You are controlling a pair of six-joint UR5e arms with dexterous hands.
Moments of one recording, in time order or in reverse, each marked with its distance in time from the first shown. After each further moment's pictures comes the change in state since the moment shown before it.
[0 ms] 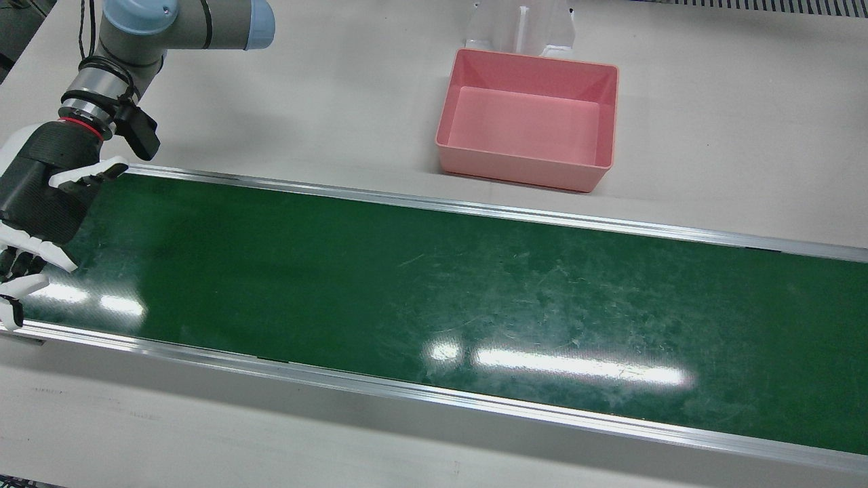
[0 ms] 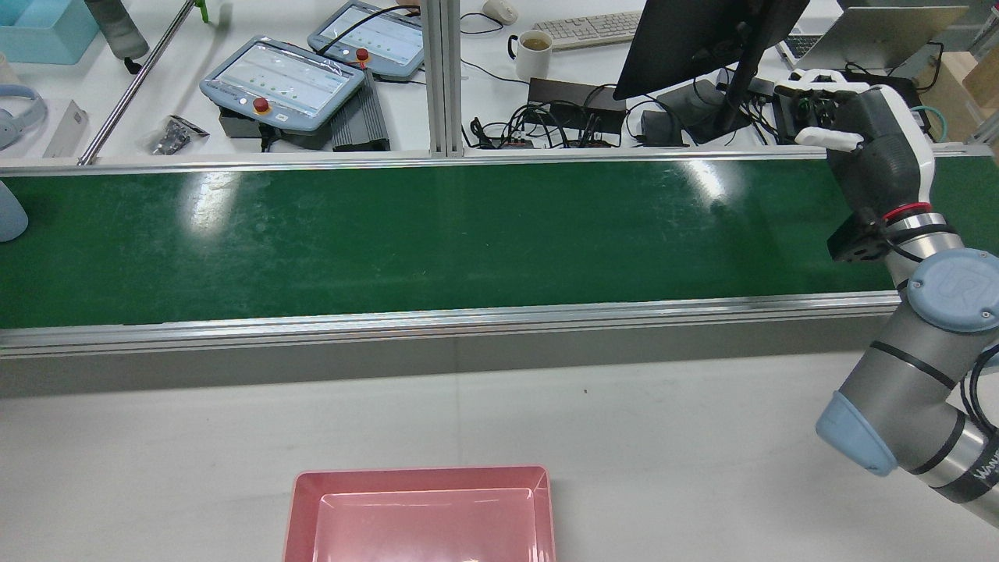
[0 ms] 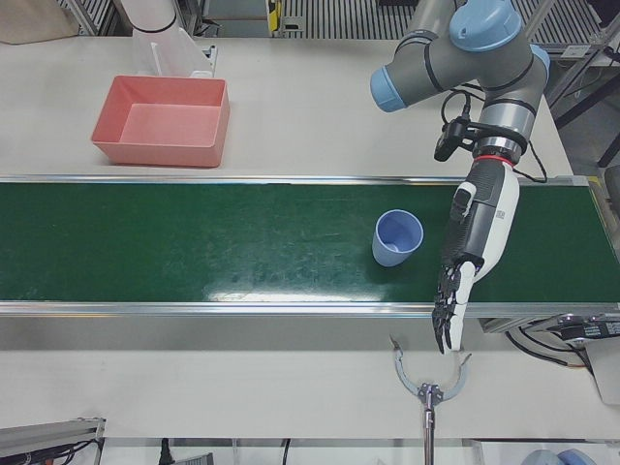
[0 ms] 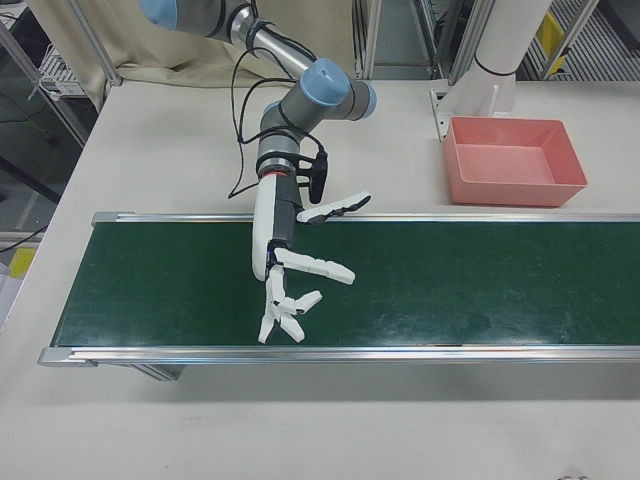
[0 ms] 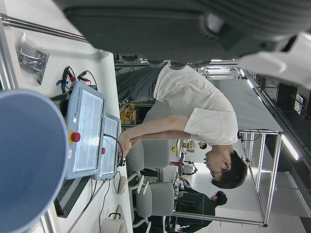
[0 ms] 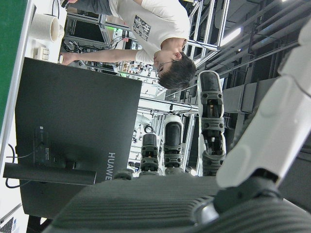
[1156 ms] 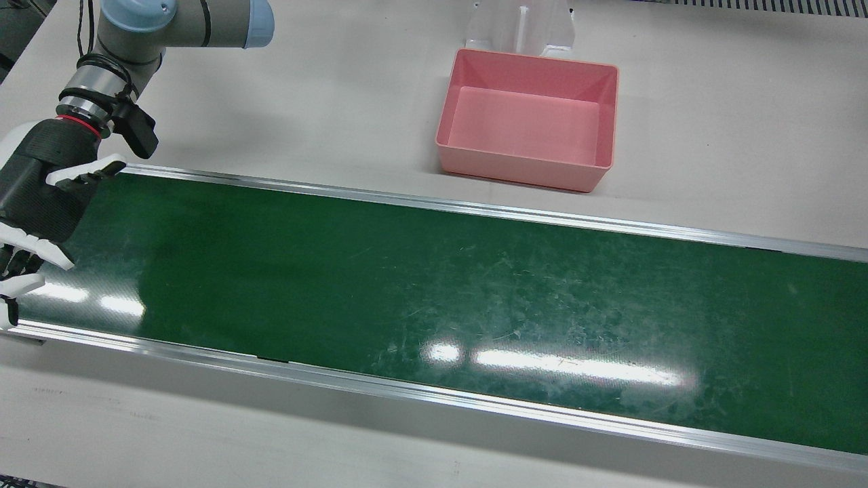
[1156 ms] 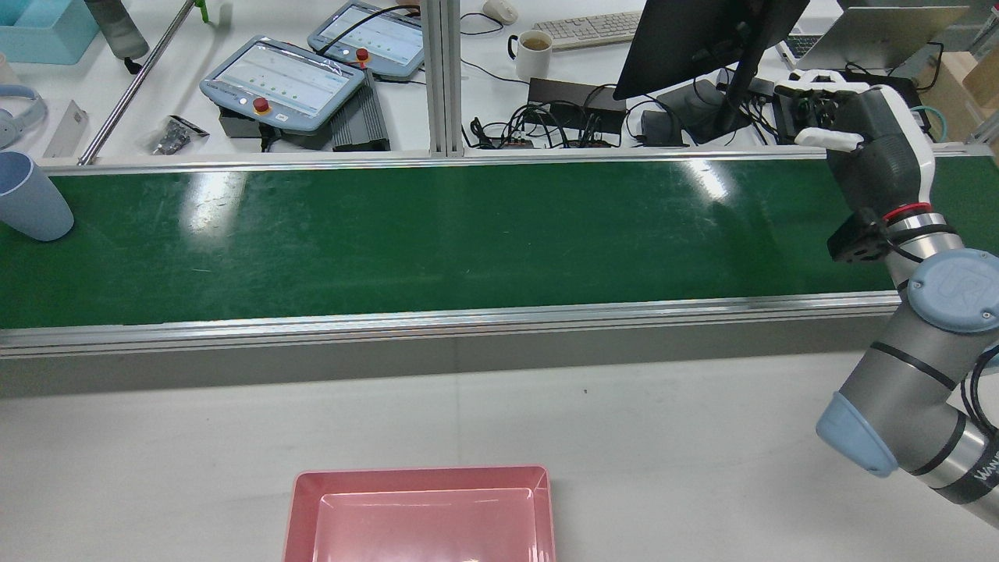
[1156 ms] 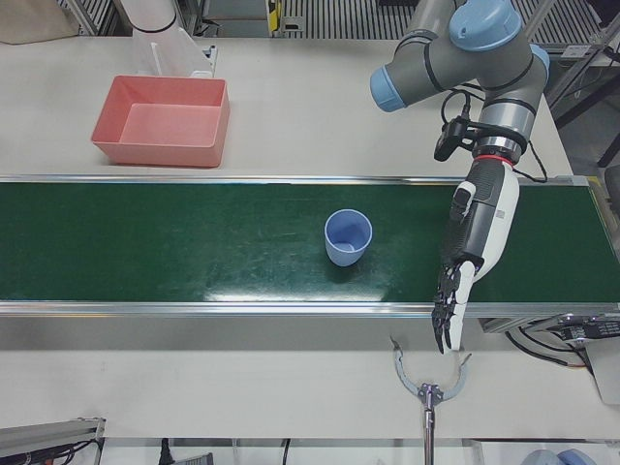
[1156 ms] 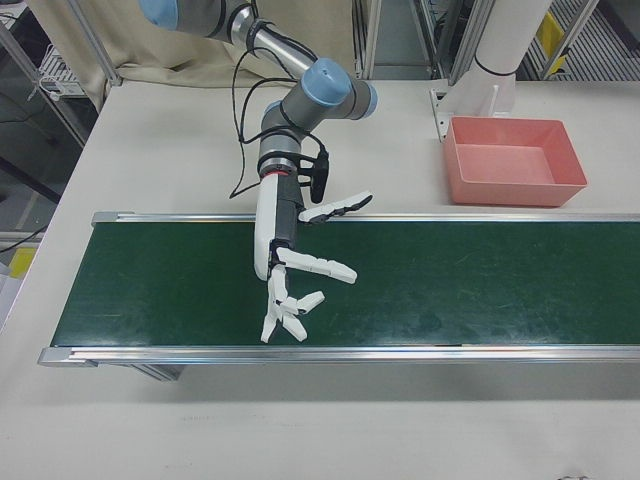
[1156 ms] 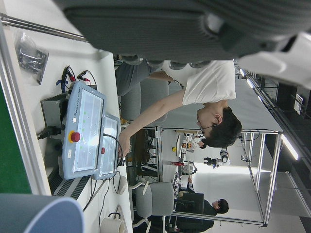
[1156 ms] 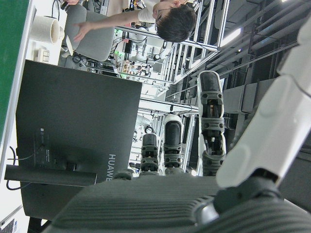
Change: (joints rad) left arm 0.000 0.000 -0.001 0.000 0.000 0.000; right arm -0.004 0.000 0.003 -0.004 0.001 0.003
